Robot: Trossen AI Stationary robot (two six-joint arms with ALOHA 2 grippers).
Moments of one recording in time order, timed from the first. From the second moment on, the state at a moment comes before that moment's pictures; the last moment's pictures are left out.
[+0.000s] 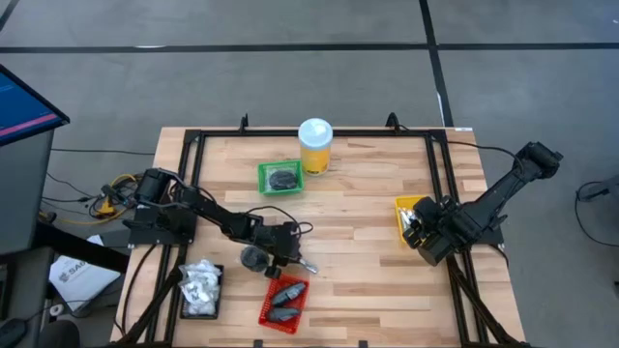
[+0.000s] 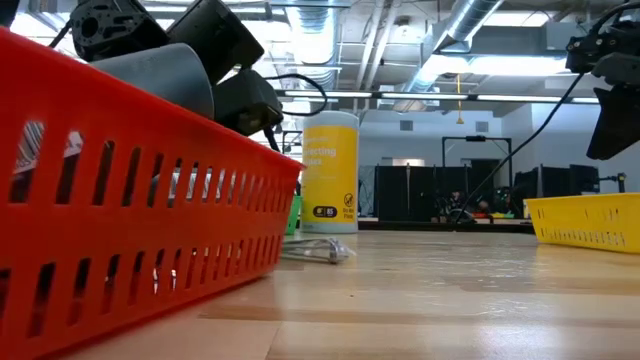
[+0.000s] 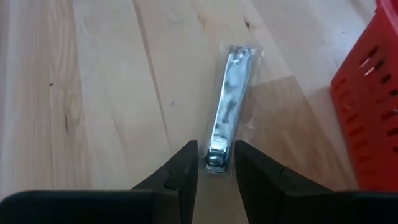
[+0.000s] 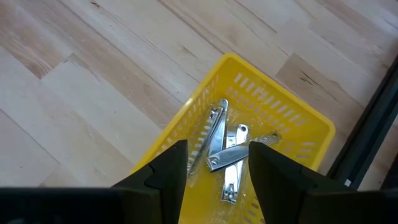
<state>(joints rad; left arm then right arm) -0.22 1.82 0.73 0.29 0.06 0.05 0.70 1.05 0.68 -1.28 0.60 1.56</state>
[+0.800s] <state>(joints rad) -0.22 1.83 0.73 0.27 0.01 0.07 0.70 1.05 0.68 -1.27 0.60 1.56</state>
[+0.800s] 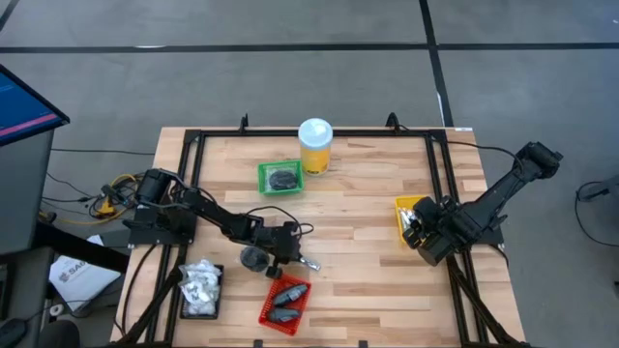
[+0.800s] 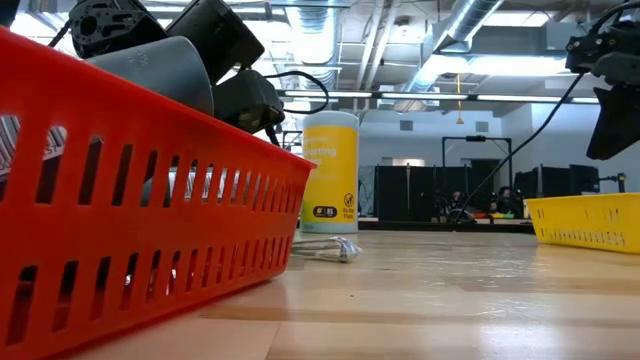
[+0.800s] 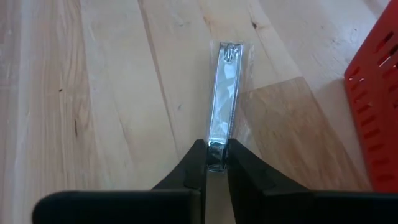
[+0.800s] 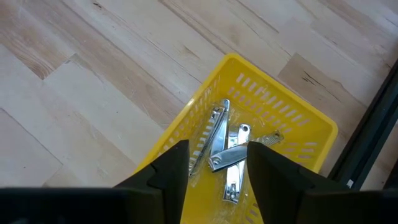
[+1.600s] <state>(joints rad) -0.22 1.65 0.74 0.28 -0.11 0.06 0.70 1.05 0.68 -1.19 0.63 1.48</state>
